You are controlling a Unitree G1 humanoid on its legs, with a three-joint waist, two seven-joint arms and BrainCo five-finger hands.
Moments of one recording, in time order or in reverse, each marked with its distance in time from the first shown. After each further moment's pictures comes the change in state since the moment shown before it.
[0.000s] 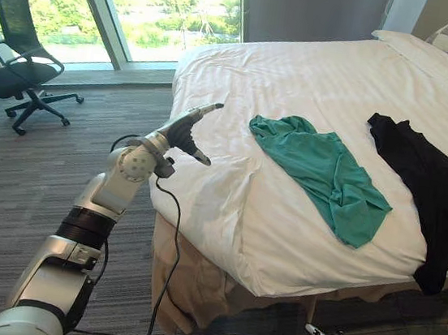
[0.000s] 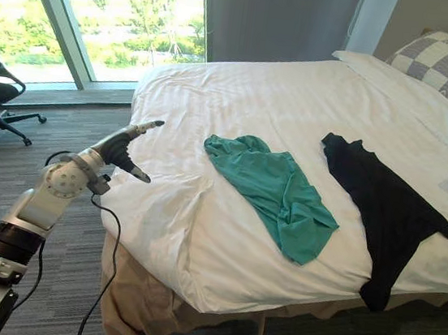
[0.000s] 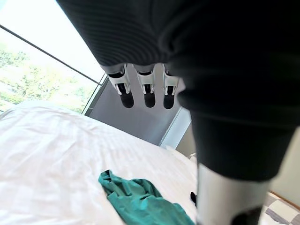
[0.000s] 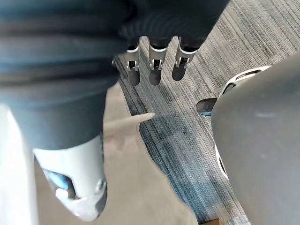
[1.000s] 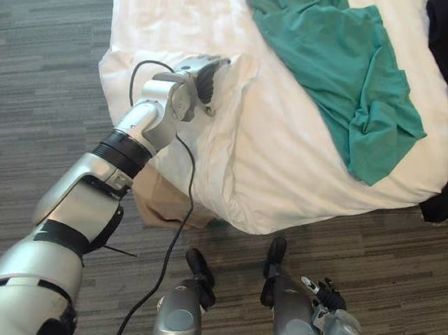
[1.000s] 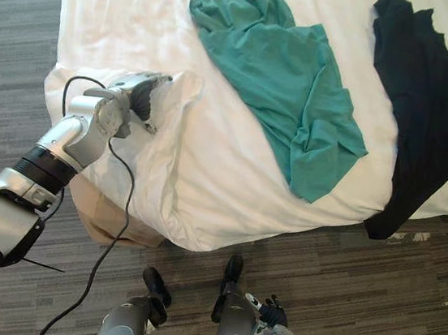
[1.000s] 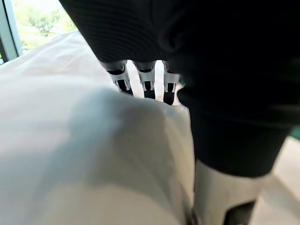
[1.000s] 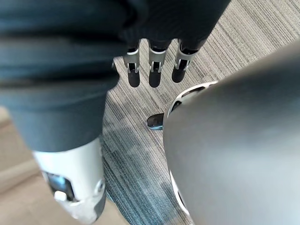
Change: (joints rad) left arm -0.552 -0.002 -0.316 0.260 0.271 0.451 -0.148; right arm -0.120 -0.011 0.049 -0.135 0.201 -0.010 0.081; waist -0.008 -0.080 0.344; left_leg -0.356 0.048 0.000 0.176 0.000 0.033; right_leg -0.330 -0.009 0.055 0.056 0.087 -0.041
